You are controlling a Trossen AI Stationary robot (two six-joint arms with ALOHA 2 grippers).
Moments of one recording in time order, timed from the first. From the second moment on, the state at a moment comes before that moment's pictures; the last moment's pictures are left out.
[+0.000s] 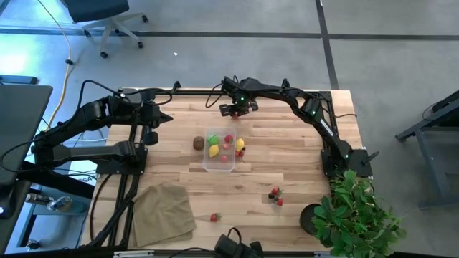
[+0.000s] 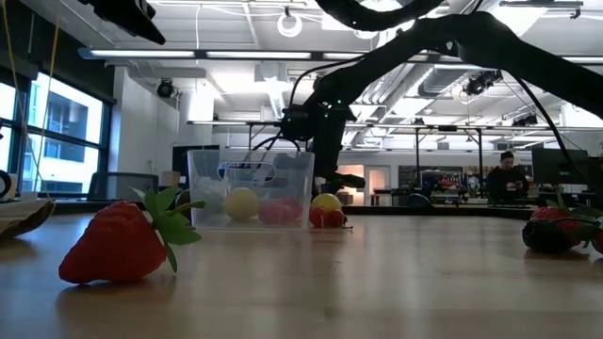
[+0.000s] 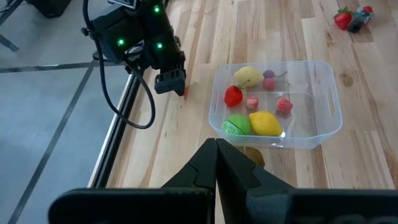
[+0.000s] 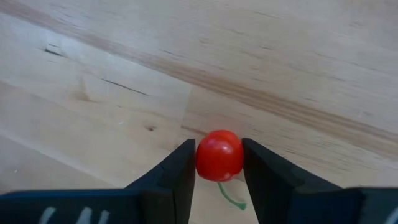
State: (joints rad) left arm 0.53 0.72 0.99 -0.92 0.06 0.37; right arm -0.52 2.41 2.02 -0.96 -0.16 0.73
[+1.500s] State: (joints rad) left arm 0.53 0.72 0.99 -0.92 0.06 0.37; right arm -0.34 1.82 2.02 -0.89 -0.19 0.20
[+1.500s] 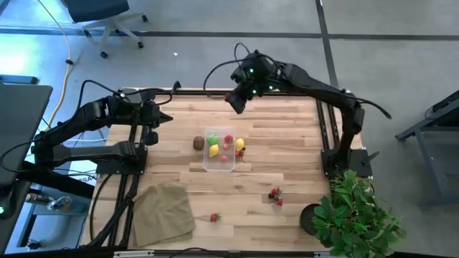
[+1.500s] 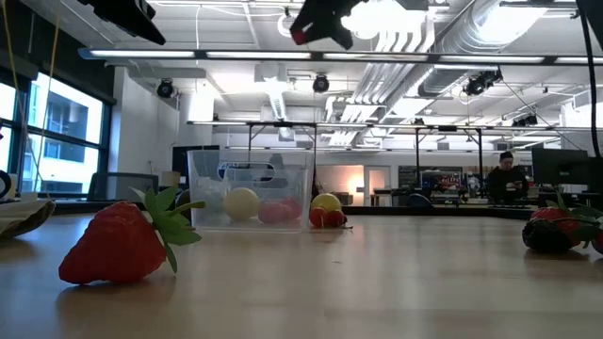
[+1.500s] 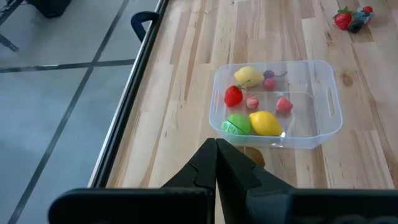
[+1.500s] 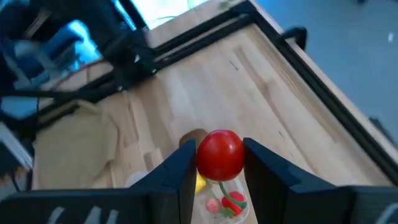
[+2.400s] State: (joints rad) left arm 0.53 0.72 0.99 -0.92 0.06 0.37; right arm -0.10 2.26 2.01 -0.96 -0.12 0.03
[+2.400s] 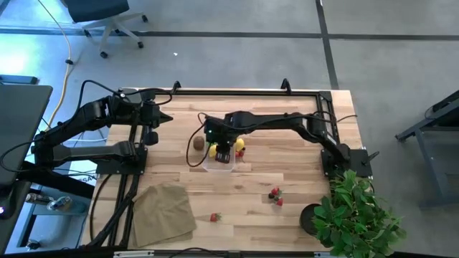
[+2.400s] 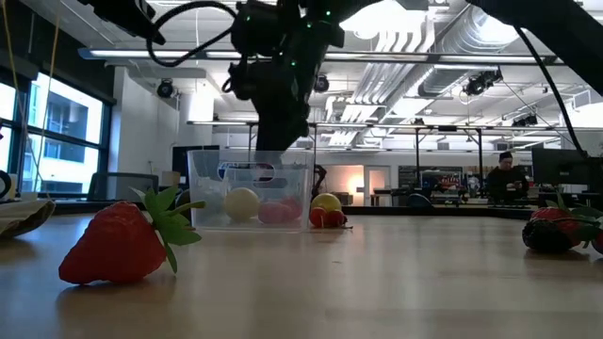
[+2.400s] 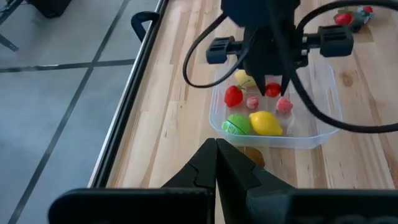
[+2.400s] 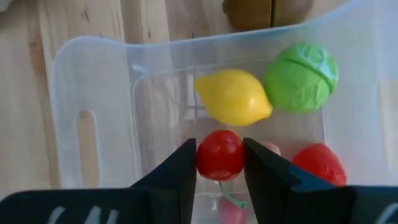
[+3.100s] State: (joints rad) left arm 0.53 0.72 0.99 -0.92 0.06 0.37; right arm -0.12 2.34 2.01 -0.94 -0.12 0.02
